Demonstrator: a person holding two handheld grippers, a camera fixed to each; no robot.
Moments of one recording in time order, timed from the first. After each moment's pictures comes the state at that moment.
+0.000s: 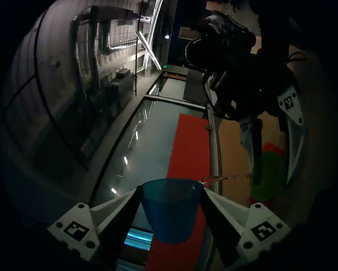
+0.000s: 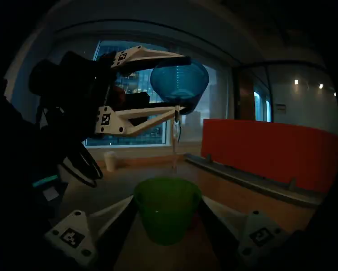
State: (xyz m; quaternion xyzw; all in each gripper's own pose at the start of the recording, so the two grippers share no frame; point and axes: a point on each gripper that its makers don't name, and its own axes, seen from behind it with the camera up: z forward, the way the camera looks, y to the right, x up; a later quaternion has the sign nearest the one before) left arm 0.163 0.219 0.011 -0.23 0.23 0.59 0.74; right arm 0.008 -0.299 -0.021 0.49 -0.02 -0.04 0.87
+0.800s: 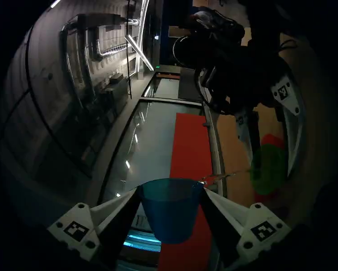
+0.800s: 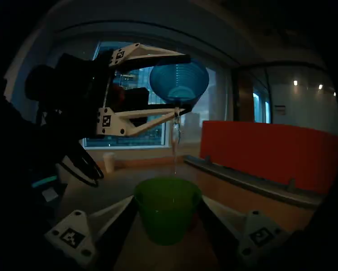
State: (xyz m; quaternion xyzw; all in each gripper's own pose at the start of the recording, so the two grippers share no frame) left arm 0.167 0.224 0.012 -0.23 0.24 0.63 0.71; right arm 0.012 -0.298 -0.021 0.49 -0.02 -0.04 0.87
